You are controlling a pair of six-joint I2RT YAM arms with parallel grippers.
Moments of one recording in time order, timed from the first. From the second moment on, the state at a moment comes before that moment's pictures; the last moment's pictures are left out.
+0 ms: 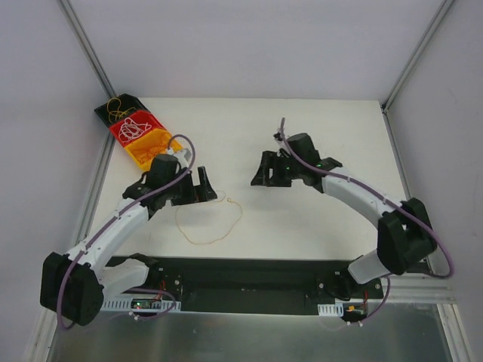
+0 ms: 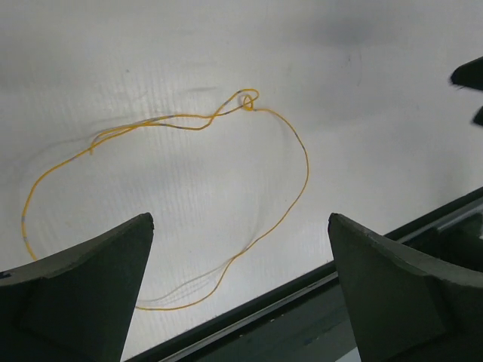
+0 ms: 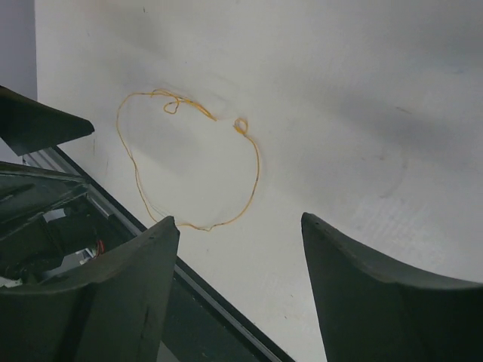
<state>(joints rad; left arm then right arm) -0.30 1.02 0.70 -0.45 0.35 -0.57 0.62 1.56 1.09 -0.33 -0.38 0.54</state>
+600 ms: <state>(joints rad) -0.93 1.70 1.25 -0.66 -0.09 -0.09 0.40 1.27 0.56 -0.13 -0.42 0.57</state>
